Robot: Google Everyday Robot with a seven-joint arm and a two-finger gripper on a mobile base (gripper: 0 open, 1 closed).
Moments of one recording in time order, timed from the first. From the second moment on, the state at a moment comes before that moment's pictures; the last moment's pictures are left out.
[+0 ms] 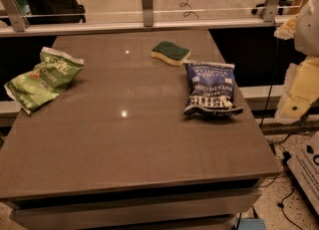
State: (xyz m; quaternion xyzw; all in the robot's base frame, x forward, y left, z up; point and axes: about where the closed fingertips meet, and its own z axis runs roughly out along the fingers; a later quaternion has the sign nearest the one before) arm 0.438 -0.217 0.976 -0.60 0.78 -0.03 0.16
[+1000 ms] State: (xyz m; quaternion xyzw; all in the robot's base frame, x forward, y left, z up) arm 0.482 -0.192 0.929 -0.58 0.79 -0.01 0.22
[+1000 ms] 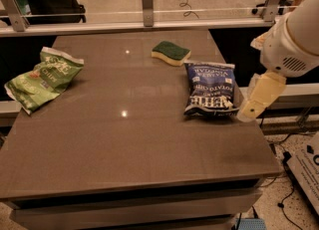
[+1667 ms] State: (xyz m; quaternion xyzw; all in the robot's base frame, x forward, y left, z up) arm 0.523 -0.137 0.874 -0.56 0.78 0.01 0.26
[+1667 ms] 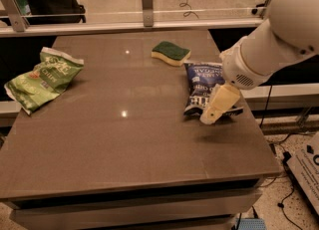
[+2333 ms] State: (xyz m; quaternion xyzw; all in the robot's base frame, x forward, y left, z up) arm 0.536 -0.120 0.841 -0.57 0.78 0.02 0.27
